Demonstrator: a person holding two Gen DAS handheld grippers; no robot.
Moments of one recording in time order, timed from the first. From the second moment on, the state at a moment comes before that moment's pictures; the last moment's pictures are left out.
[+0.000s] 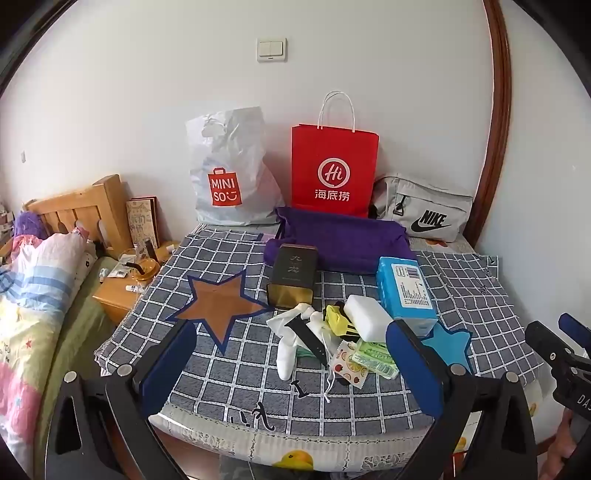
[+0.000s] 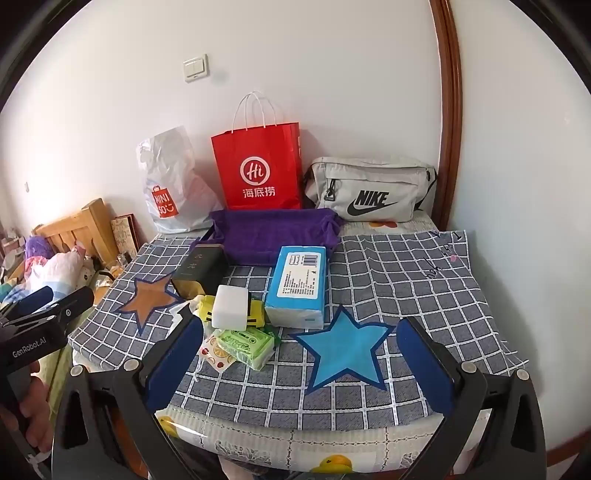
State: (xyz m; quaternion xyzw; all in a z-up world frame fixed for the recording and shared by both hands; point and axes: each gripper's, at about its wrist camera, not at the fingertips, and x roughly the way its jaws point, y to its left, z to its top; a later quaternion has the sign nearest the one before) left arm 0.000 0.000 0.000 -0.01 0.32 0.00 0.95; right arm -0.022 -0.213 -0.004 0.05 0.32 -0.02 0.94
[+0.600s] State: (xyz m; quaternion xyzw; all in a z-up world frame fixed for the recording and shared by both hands) left arm 0.000 0.001 0.002 -0.01 0.32 0.00 0.95; right arm -0.026 -0.213 0.003 0.05 0.32 -0.02 0.95
